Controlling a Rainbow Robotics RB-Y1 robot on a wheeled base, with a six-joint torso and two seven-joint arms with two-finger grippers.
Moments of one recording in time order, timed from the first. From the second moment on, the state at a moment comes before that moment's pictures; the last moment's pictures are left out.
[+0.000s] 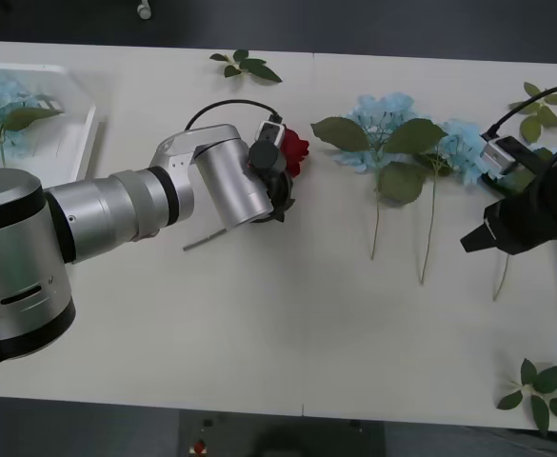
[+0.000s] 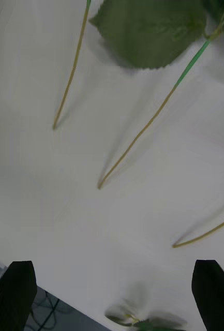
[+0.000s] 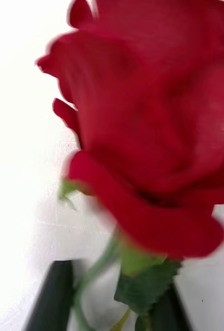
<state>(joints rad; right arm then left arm) -0.45 -1.21 0.39 -1.93 -1.27 1.32 1.40 -1.16 0.32 -1.27 -0.85 0.64 0.69 -0.74</state>
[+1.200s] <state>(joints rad) -0.45 -1.39 0.47 -1.98 -1.39 1.15 1.40 -1.16 0.77 -1.07 -1.42 1.02 1.02 -1.01</state>
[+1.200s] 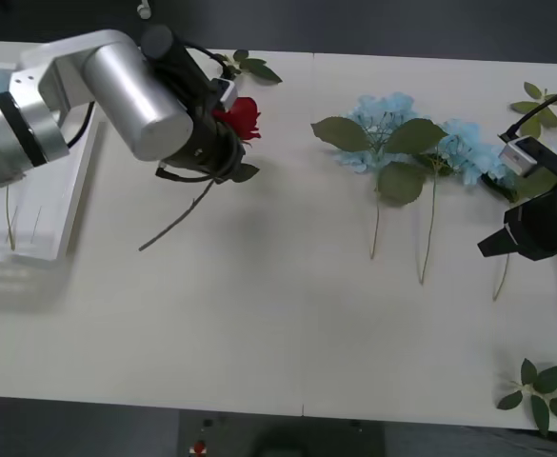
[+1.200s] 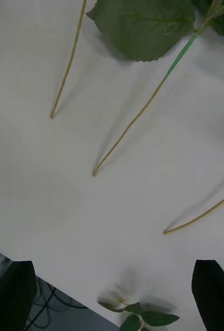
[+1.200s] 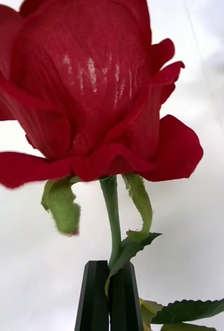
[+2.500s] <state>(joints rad) -0.20 -1.13 0.33 -2.06 -1.87 0.61 1.48 -0.66 0.48 -0.19 -1.48 1.99 1.04 -2.62</state>
